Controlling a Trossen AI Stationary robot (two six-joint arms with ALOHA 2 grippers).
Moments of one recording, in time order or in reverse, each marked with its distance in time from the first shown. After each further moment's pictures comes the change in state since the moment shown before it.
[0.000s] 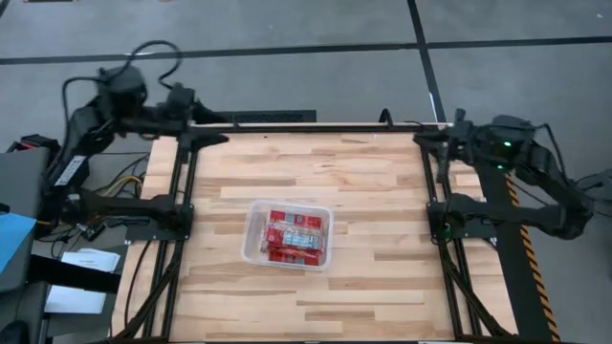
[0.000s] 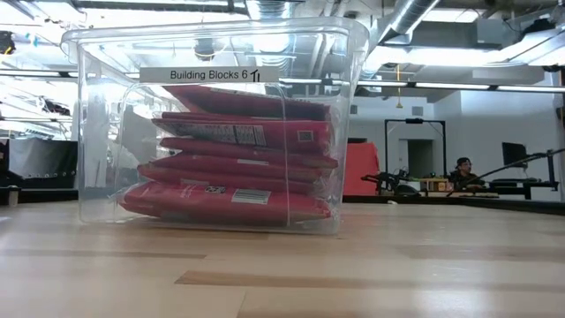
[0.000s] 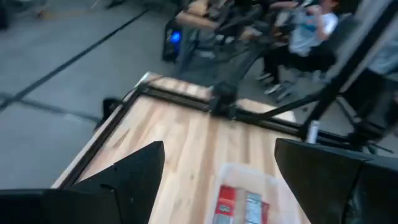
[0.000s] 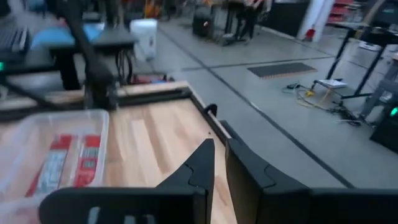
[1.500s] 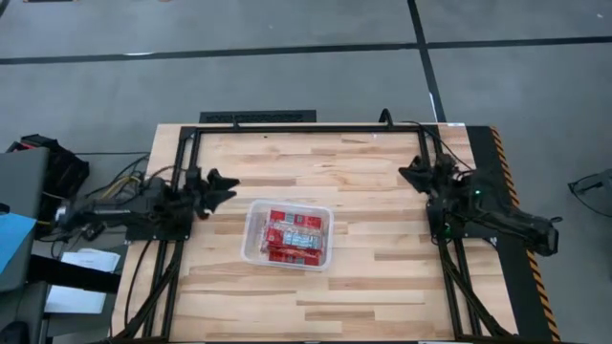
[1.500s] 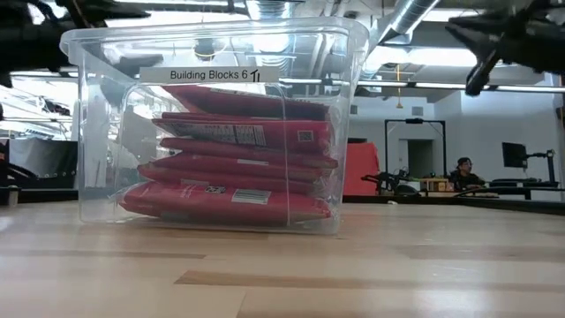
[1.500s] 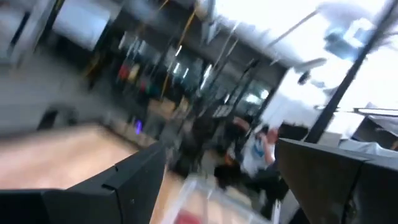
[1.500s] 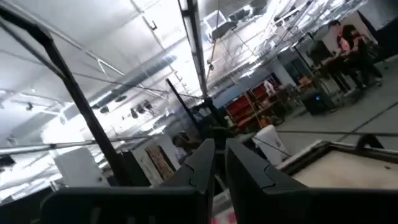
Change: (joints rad) left arm -0.529 -0.829 -1.629 1.407 -0.578 -0.420; right arm 0.028 -0.511 -1.041 1.114 -0.226 0.774
